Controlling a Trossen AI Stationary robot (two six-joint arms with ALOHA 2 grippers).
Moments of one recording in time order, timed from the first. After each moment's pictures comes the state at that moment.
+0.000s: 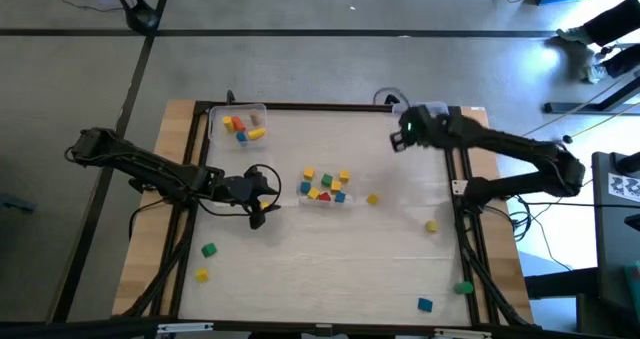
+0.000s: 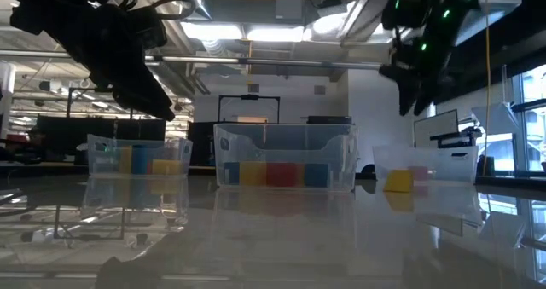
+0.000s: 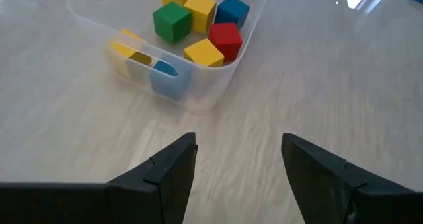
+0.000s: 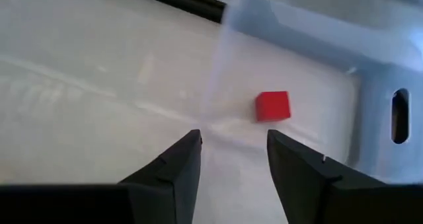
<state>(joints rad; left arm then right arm) -0.20 1.07 0.45 -0.06 -0.28 -0.41 -0.49 1.18 0.91 -0.83 0.43 0.59</state>
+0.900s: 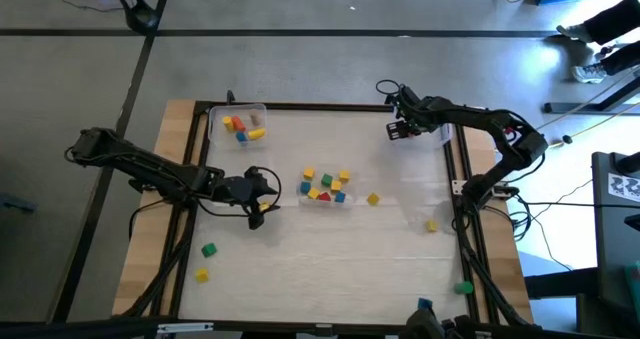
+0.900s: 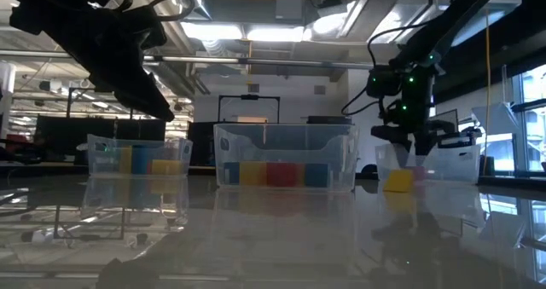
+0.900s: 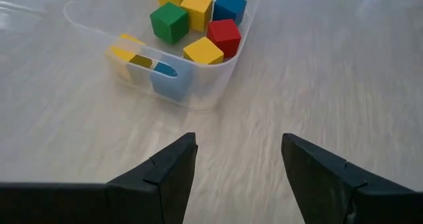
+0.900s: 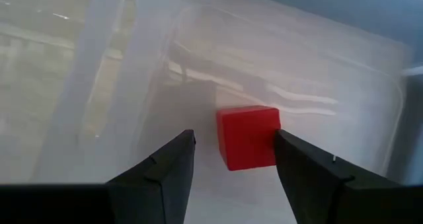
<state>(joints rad) -0.20 1.07 0.45 -0.07 -0.28 -0.34 -0.85 1.60 0.91 -0.62 0.25 0.41</state>
